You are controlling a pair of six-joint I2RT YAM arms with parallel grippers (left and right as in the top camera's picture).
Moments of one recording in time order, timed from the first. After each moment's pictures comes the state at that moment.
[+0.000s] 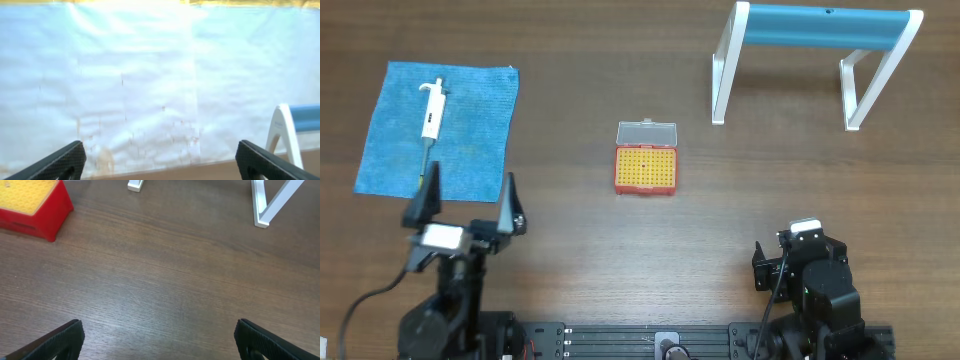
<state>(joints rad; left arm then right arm) 0.02 0.04 0.16 0.27 0.16 -0.02 0.31 0.16 0.48 -1.01 0.19 -0.02</state>
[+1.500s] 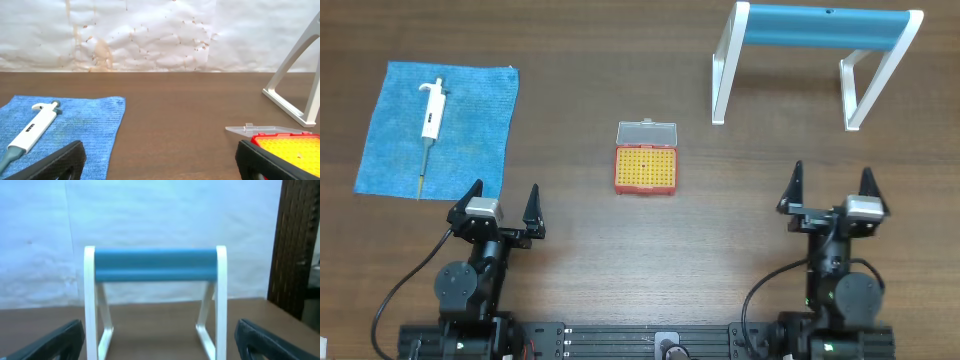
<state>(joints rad) 0.02 0.01 0.01 -0.06 0.12 -0.06 -0.04 0.15 0.16 0.13 0.05 -0.03</state>
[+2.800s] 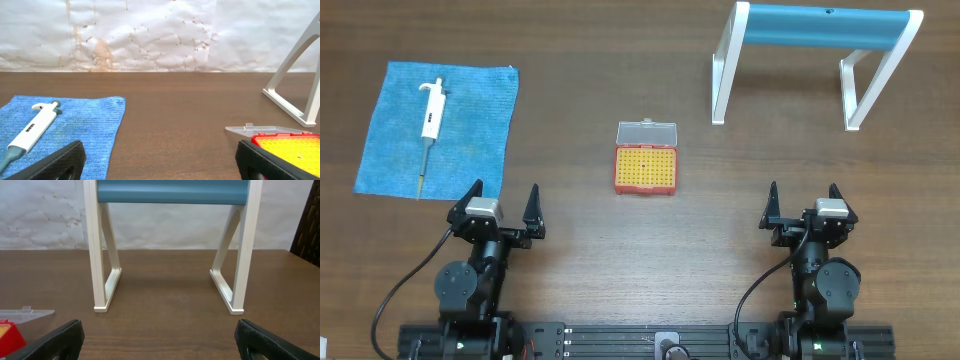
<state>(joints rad) 0.02 0.01 0.01 -0.06 0.12 -0.06 -0.04 0.01 0.01 -0.07 0.00 -0.03</state>
